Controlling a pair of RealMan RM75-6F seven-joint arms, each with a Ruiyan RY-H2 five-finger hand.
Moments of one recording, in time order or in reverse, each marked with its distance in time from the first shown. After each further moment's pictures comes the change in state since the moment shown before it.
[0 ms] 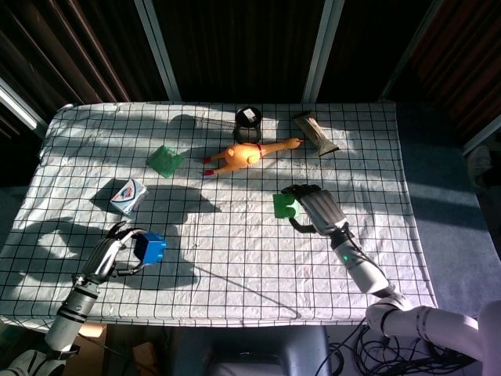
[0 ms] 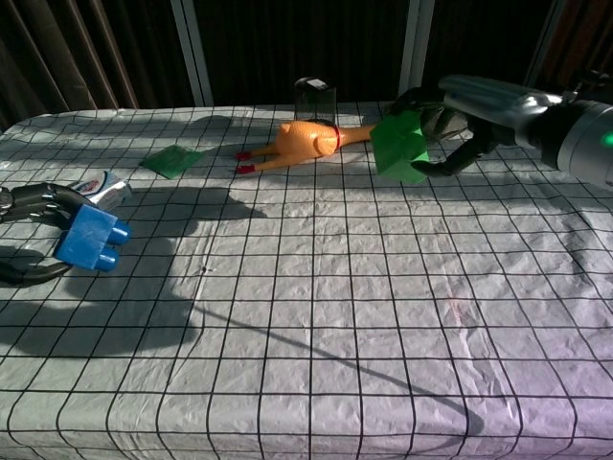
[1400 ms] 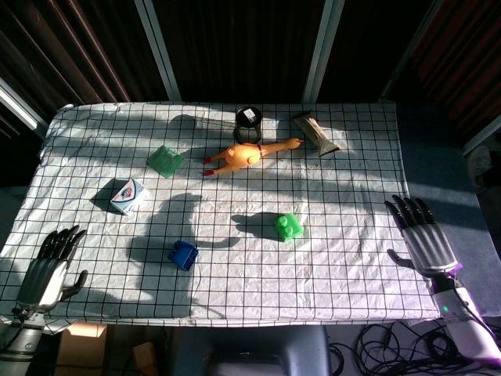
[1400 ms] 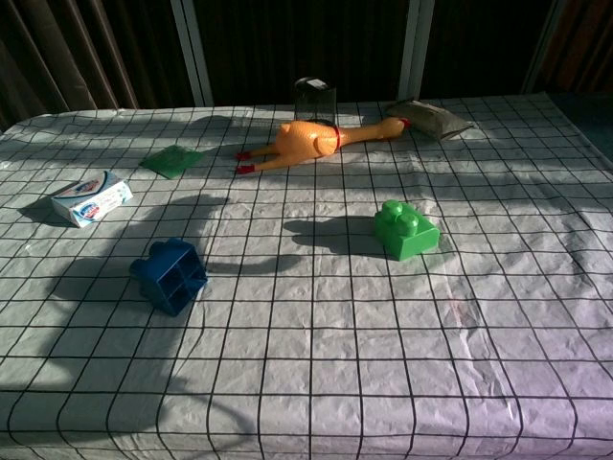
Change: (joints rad) left arm 0.203 0.357 0.039 -0.481 -0.086 0.221 0.708; right arm -0.406 0.433 -0.191 -0.328 -0.067 0.364 -0.174
